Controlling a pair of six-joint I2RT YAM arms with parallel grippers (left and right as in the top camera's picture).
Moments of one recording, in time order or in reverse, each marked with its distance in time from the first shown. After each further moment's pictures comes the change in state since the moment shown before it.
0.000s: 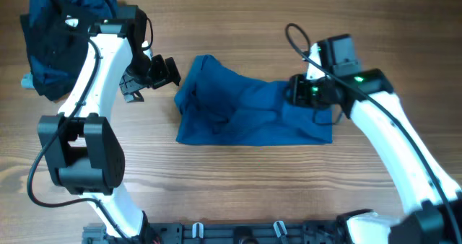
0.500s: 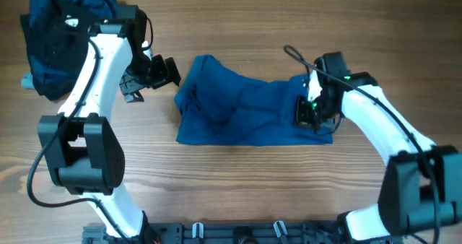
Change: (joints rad) left arm 0.000 0.000 0.000 -0.001 0.000 0.000; right arm -0.062 0.202 -0.136 -0.042 -0.037 -0.057
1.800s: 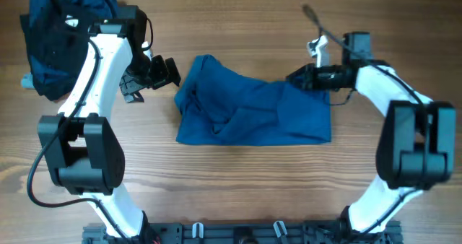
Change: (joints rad) left arm 0.000 0.000 0.000 -0.006 0.003 0.000; right arm -0.227 0.248 0.135 0.454 -0.607 -0.339
